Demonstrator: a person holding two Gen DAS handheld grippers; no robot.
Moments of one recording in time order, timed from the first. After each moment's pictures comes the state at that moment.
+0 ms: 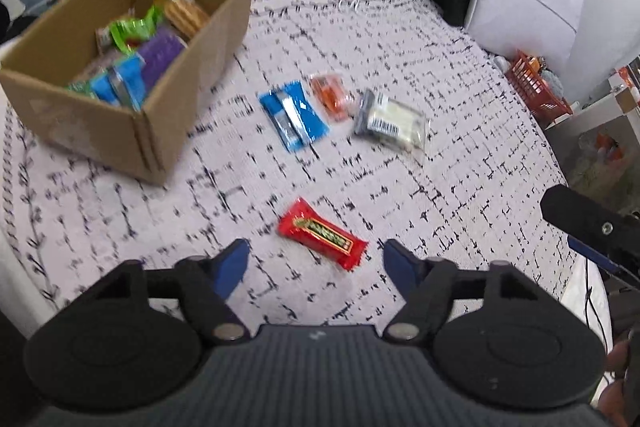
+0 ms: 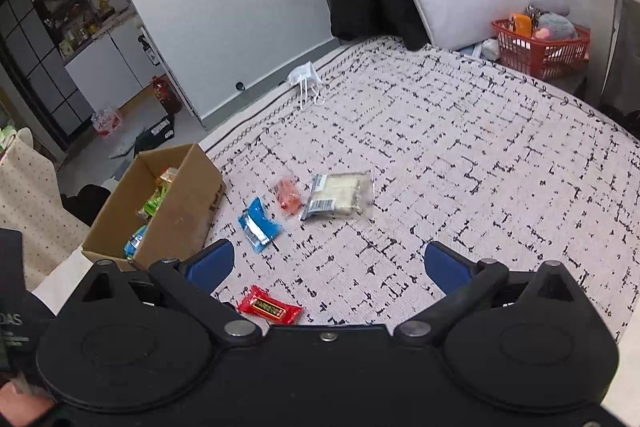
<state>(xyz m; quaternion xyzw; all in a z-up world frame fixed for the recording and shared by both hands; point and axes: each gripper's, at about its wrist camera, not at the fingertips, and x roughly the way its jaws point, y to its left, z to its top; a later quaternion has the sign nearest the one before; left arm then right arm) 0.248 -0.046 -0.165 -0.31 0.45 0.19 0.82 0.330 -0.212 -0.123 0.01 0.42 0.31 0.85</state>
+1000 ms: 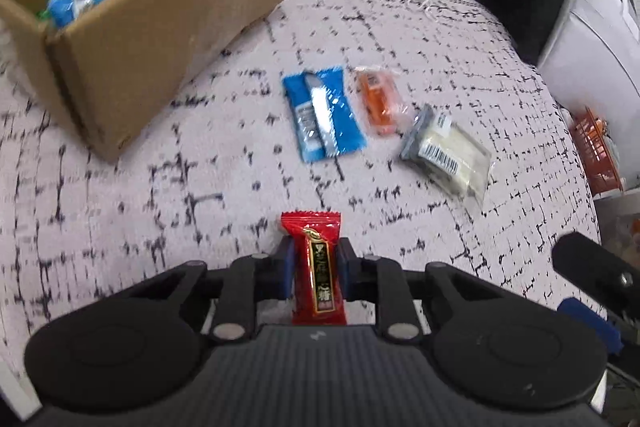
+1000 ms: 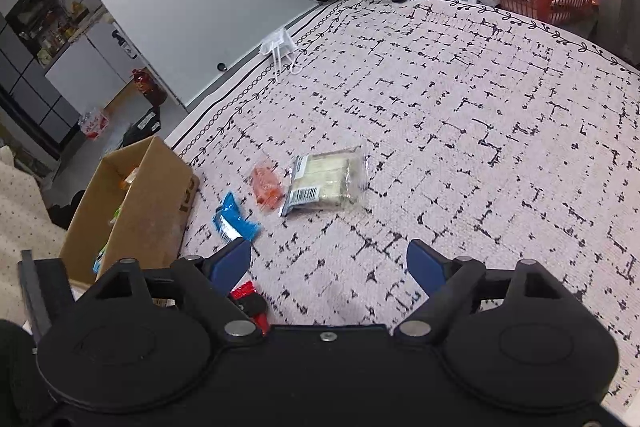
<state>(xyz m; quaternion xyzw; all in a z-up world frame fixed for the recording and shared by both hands) 0.297 -0.031 -0.229 -0.38 0.42 0.27 0.78 0.378 -0.188 -0.173 0.04 0.47 0.29 0.83</state>
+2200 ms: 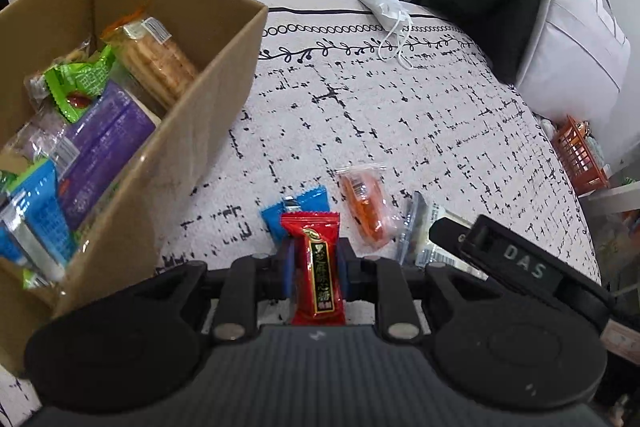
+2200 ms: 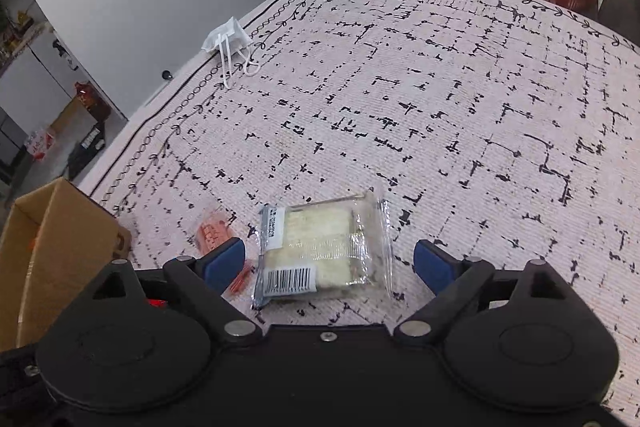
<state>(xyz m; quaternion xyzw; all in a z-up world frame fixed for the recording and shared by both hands) 0.341 0.041 -0.213 -0.33 0.42 0.21 0.82 0.438 -0.102 -0.237 0.03 0.47 0.21 0.85</state>
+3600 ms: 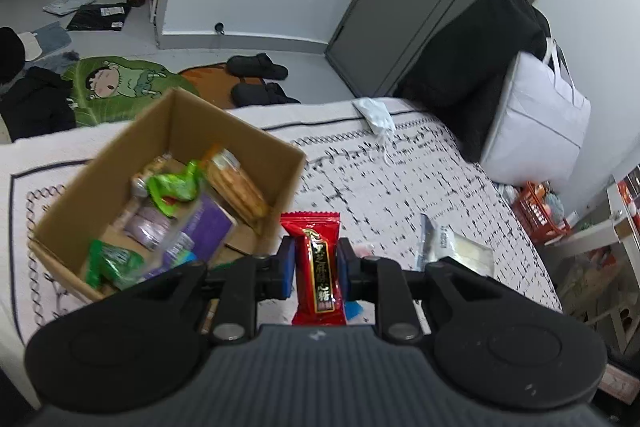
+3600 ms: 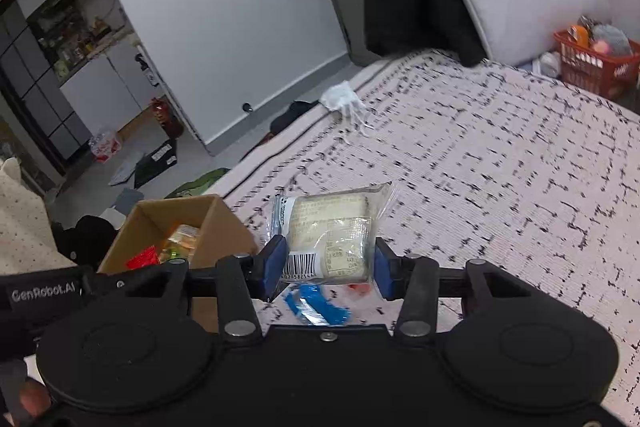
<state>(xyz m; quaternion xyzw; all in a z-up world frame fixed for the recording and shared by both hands) 0.261 0.070 -0.108 -0.31 0.33 0.23 0.86 0.365 -0.088 -0.136 0.03 0.39 0.32 0.86</state>
